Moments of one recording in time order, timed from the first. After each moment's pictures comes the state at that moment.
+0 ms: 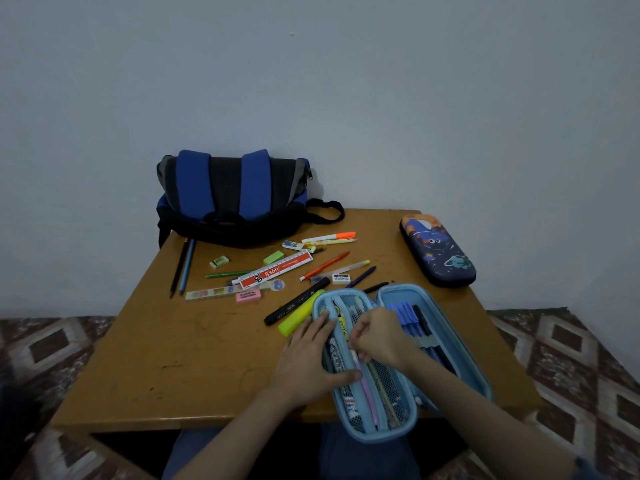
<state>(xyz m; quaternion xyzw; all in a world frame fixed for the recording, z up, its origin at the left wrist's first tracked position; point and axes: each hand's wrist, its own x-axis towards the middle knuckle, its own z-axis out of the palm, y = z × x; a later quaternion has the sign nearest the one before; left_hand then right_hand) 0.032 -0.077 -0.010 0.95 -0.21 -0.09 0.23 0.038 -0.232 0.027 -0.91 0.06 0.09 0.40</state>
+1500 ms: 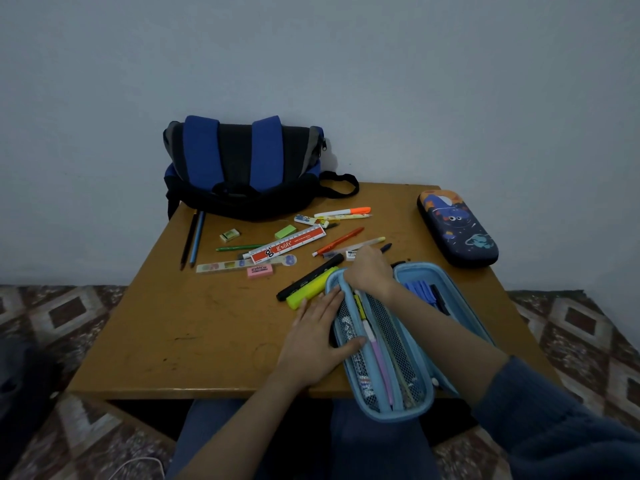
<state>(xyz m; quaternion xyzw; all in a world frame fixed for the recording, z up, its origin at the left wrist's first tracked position) 0.039 -0.070 -0.035 0.94 -0.23 0.00 0.25 0.108 -0.197 0.043 -0.96 0.12 0.06 0.23</state>
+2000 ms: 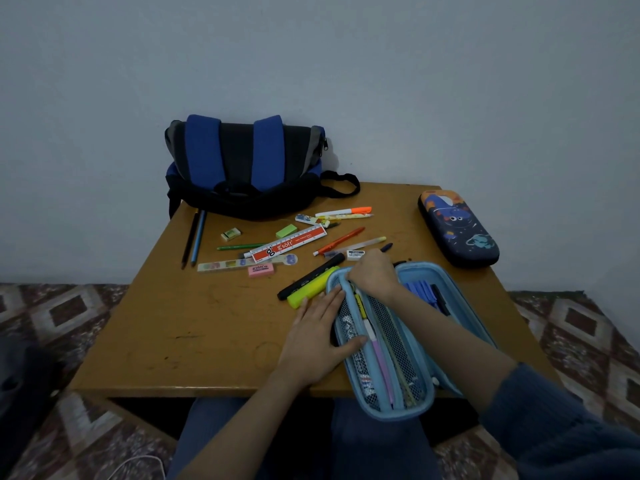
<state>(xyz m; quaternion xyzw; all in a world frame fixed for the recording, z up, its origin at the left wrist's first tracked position) 0.039 -0.071 -0.035 0.94 -0.23 -0.01 0.25 0.108 -0.204 0.032 -0.95 0.15 0.05 0.29</state>
